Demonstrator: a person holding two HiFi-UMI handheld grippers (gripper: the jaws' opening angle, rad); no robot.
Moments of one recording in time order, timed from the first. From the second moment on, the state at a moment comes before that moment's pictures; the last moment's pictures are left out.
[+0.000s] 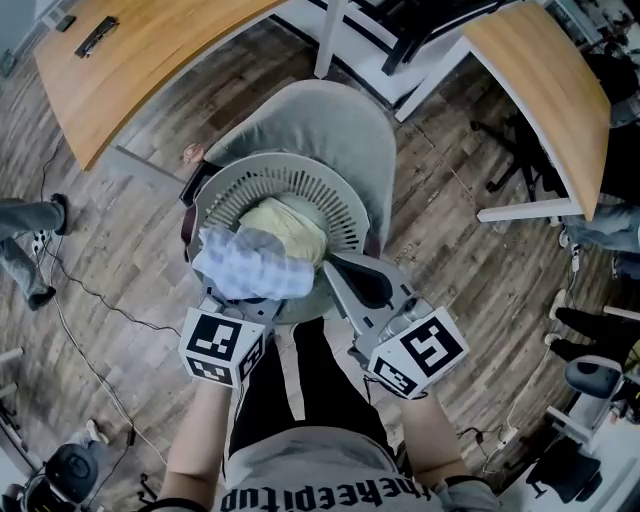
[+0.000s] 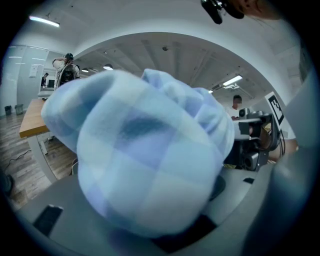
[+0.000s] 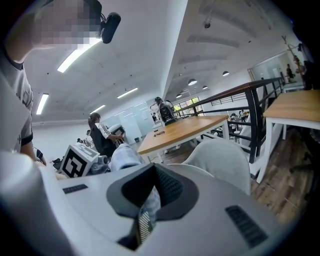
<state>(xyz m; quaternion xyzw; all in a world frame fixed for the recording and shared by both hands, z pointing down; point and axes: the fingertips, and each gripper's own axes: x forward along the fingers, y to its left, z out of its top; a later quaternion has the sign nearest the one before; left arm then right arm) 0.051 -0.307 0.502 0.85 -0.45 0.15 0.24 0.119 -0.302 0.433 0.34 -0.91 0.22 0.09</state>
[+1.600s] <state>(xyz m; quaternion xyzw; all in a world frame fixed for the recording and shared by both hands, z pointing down) 0.071 -0.297 0.585 0.83 -0.40 0.25 0.31 0.134 -0.305 0.462 0.35 -0.90 0.24 0.10</state>
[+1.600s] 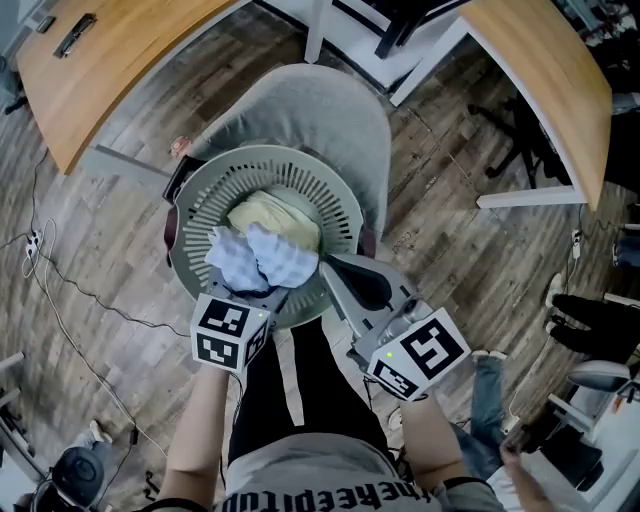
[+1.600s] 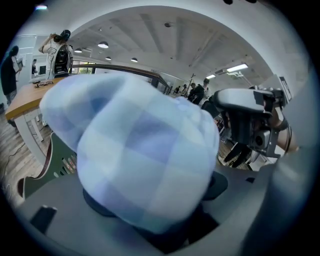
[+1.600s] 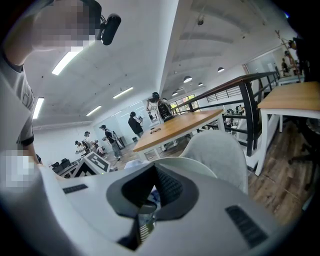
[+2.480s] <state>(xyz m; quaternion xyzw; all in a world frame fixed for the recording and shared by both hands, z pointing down) 0.077 -0.291 0.582 0.83 -0.40 0.26 0.29 0.138 -0.299 0.460 0.35 -0.90 0.24 0.09</state>
